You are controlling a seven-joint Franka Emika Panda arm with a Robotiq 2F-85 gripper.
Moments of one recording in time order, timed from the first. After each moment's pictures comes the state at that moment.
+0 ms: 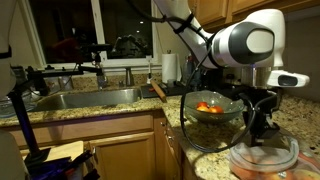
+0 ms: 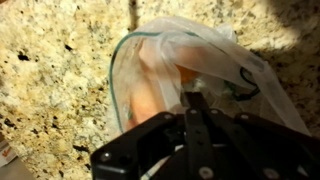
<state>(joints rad) -0.09 0.43 -0.21 -1.88 -0.11 2.31 0.43</state>
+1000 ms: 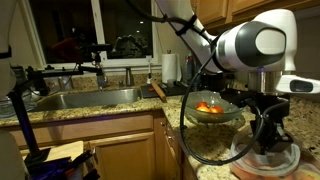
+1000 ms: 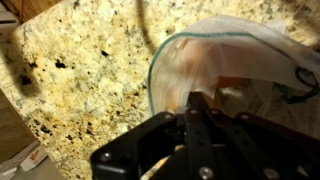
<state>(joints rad) -0.09 0.43 -0.26 -1.90 -0.16 2.30 0.46</state>
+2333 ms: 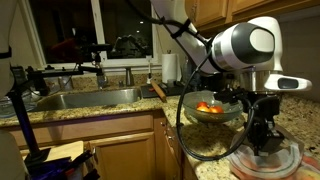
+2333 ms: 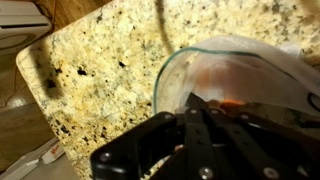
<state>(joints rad) -0.05 0.43 -0.27 -1.90 -0.27 2.21 0.54</state>
